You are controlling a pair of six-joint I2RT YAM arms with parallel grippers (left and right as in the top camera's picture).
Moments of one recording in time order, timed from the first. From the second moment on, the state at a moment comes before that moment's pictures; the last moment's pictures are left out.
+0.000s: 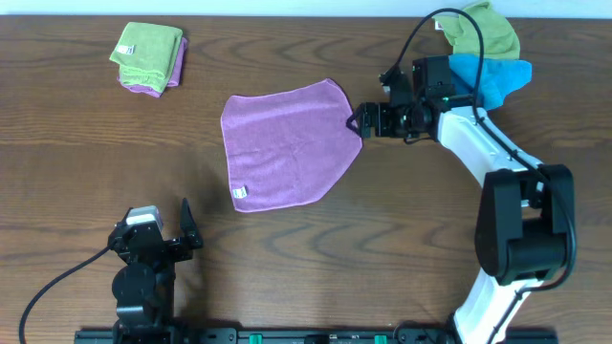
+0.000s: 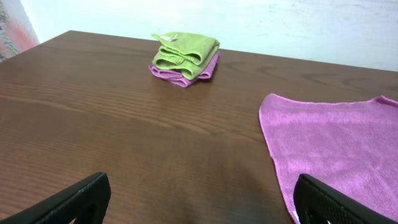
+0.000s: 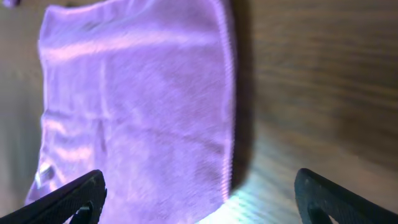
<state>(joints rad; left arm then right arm) 0.03 0.01 0.11 -0.34 -0.09 -0.09 0.14 1.98 1.33 -0.46 -0.55 0.13</state>
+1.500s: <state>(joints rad) 0.03 0.01 0.11 -0.34 -0.09 -0.09 0.24 1.71 1.34 -0.78 -0.82 0.15</state>
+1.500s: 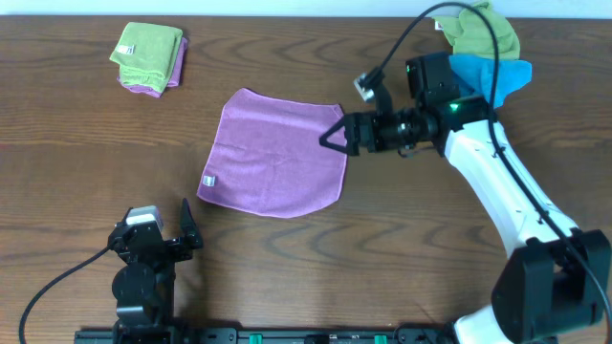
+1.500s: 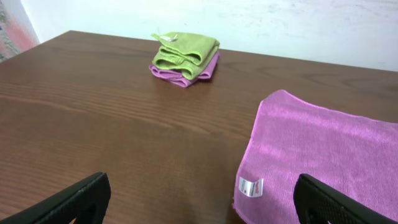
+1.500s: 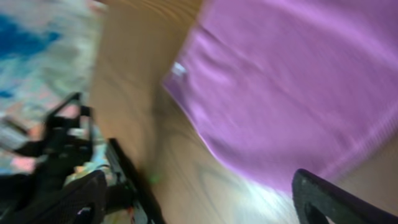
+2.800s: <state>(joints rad) 0.03 0.01 0.11 -0.34 -0.09 -0.09 0.28 1.75 0.80 -0.24 -0.82 0.26</state>
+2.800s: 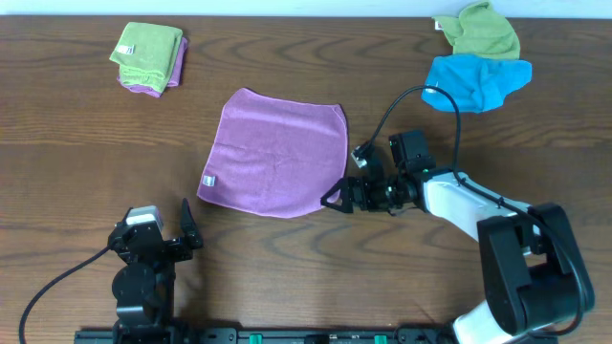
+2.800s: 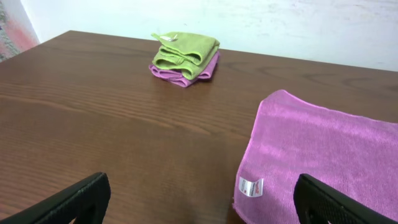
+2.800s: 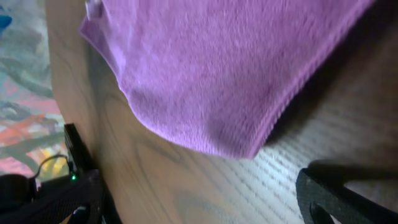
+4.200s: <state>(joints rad) 0.03 0.01 0.11 -0.34 -0.09 -0.09 0.43 1.76 1.05 -0.49 -0.75 0.39</state>
